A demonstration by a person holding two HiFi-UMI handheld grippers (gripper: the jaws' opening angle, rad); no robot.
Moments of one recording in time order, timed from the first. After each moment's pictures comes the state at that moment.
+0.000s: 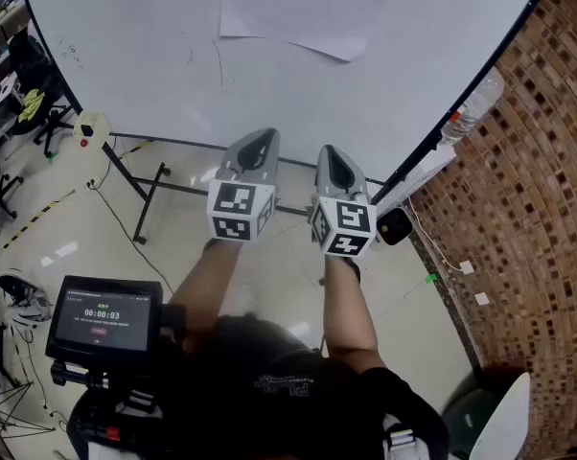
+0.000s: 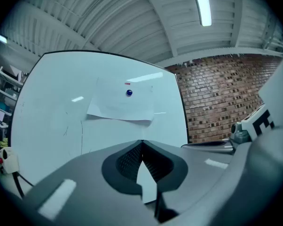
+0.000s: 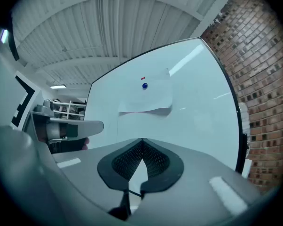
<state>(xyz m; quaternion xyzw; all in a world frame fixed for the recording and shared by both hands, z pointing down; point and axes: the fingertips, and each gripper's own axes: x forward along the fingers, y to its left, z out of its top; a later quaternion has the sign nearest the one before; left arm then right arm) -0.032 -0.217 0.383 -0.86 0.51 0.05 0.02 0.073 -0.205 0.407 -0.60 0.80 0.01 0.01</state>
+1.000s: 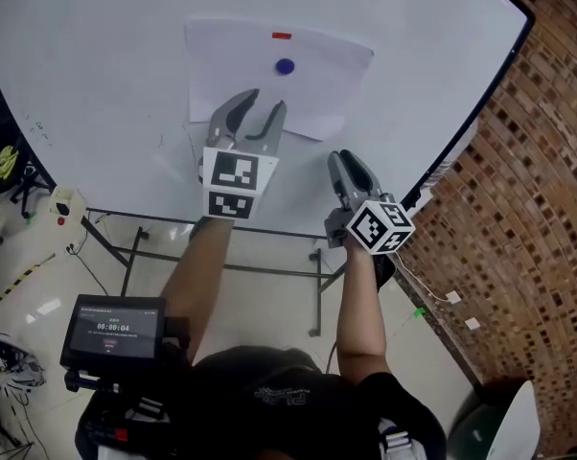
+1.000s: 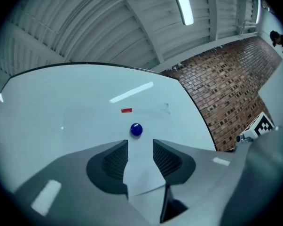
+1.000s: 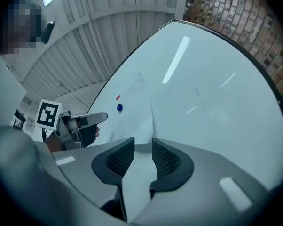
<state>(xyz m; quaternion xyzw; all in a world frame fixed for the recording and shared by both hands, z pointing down) -0.016 -0.351 0.221 -0.85 0.49 0.06 0.16 0.129 -0.326 0.324 -0.51 0.85 -0.05 0.16</state>
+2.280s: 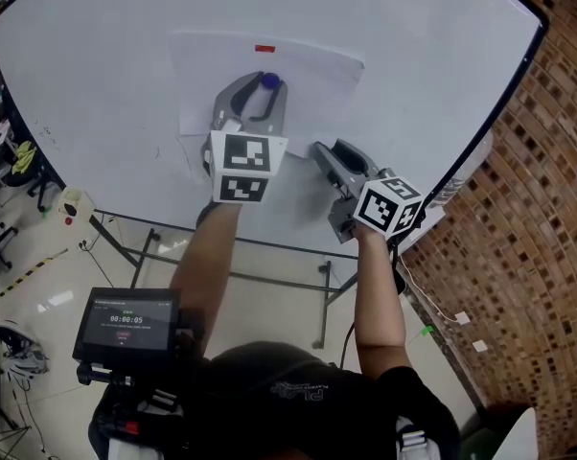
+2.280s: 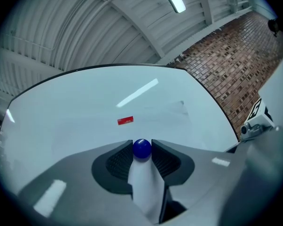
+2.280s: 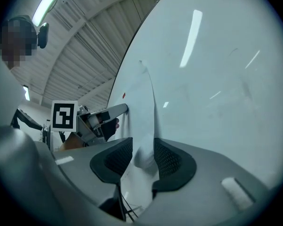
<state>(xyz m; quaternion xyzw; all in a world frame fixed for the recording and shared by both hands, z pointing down) 0.004 -0.390 0.179 -0.81 0.55 0.04 0.21 0.104 -0.361 0.286 -0.37 0.92 -0.08 0.10</state>
